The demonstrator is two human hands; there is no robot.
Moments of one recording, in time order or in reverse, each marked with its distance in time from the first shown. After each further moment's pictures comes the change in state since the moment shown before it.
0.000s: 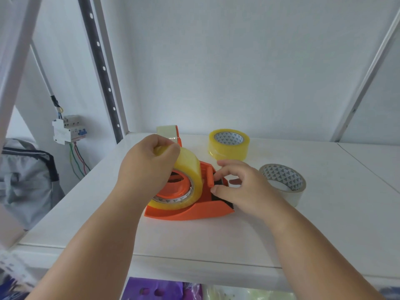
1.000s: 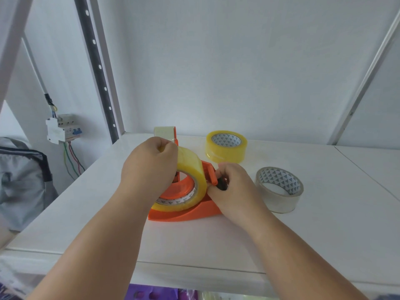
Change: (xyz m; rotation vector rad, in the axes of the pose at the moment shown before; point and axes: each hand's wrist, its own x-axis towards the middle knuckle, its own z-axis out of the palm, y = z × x) left_hand 0.005 0.008 0.012 0.098 0.039 -0.060; right_hand 0.012 0.004 0.023 -0.157 0.188 -0.043
